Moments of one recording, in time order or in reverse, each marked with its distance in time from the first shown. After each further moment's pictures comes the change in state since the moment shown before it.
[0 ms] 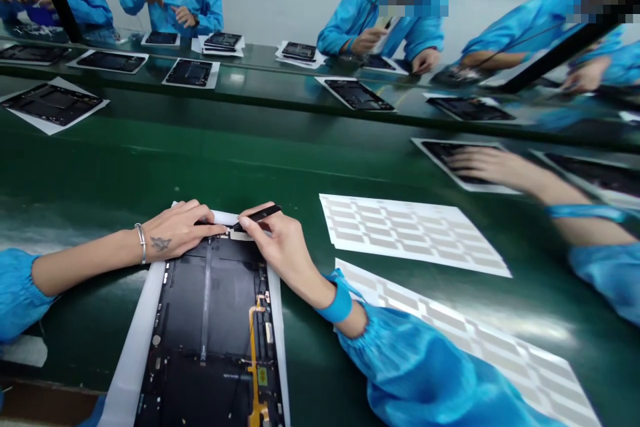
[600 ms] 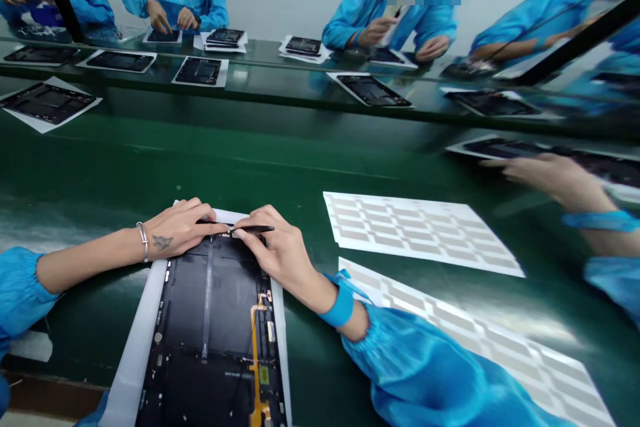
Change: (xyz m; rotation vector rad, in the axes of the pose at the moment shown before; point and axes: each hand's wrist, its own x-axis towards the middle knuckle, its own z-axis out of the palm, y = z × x) left_hand 0.002 0.000 0.000 0.012 -0.023 -0.006; right_hand -0.007 0.002 0.001 -0.128 -0.040 -0.282
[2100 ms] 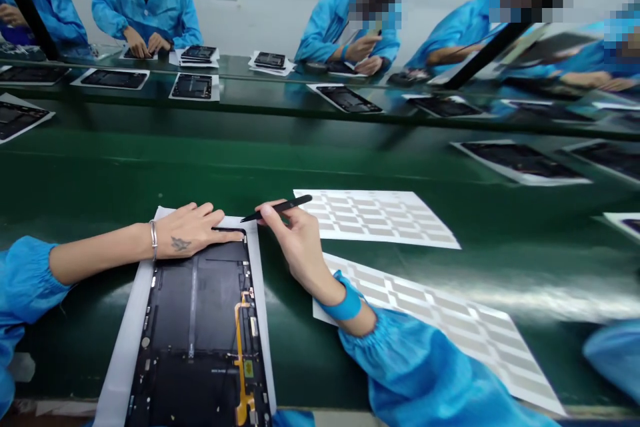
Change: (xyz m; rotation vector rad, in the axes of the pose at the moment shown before) left_hand 0.045 0.015 -0.013 0.282 -0.107 0.175; right_hand -0.010 0.022 -0.026 0.319 0.353 0.424
